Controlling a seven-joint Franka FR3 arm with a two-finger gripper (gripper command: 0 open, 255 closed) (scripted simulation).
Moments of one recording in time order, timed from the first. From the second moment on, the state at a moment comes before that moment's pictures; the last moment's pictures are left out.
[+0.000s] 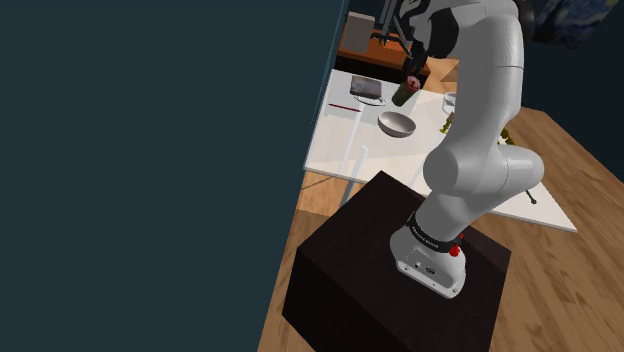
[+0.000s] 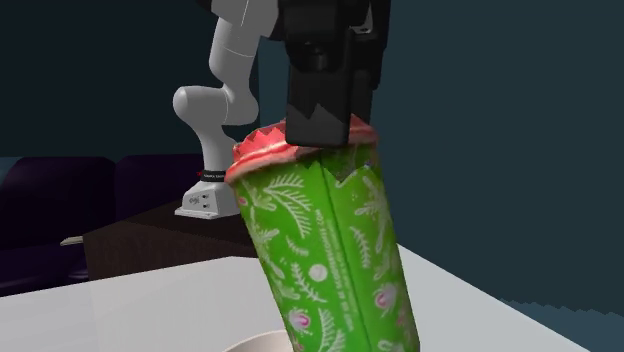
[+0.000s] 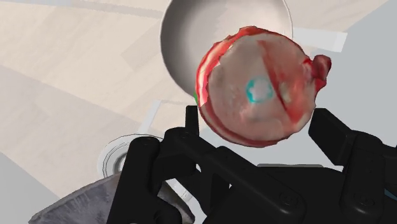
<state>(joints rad) -0.66 0.69 -0.46 -1.21 0.23 1.82 -0.94</state>
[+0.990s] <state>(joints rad) -0.66 0.75 -0.44 -1.32 0.25 1.98 -0.96</state>
